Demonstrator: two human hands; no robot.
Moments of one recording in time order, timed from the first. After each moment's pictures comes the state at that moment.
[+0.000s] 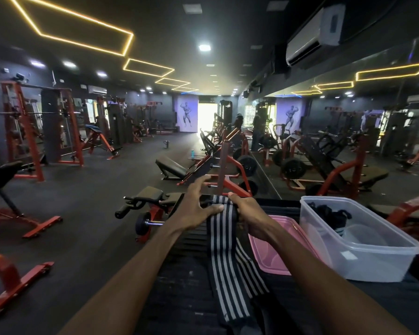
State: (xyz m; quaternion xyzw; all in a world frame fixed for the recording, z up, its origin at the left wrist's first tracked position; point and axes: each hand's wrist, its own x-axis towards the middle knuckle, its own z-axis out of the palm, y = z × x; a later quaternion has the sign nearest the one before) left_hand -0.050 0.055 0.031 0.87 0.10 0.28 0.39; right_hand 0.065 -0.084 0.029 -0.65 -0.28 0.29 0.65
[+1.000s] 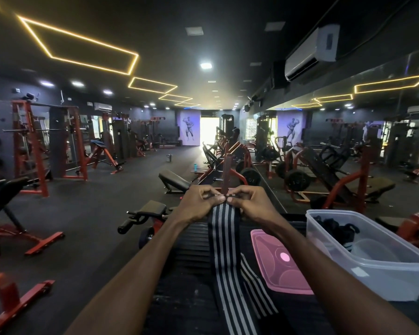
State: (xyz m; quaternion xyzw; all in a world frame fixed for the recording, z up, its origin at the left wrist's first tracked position) left_hand -0.043 0.065 0.078 0.85 0.09 0.31 0.42; right_hand 0.060 -0.086 0.080 -0.66 -0.43 0.07 0.61
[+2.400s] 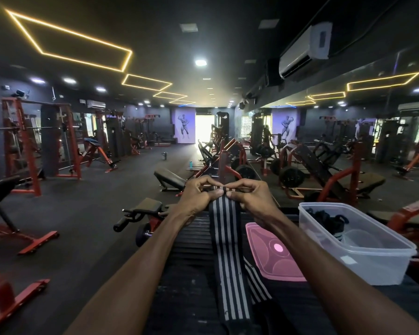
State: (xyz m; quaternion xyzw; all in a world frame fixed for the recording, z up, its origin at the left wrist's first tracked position) left_hand -0.051 0.032 0.082 0.76 0.08 0.35 0.55; right_hand 0.052 -0.102 0.074 -0.59 -0.40 0.09 0.69
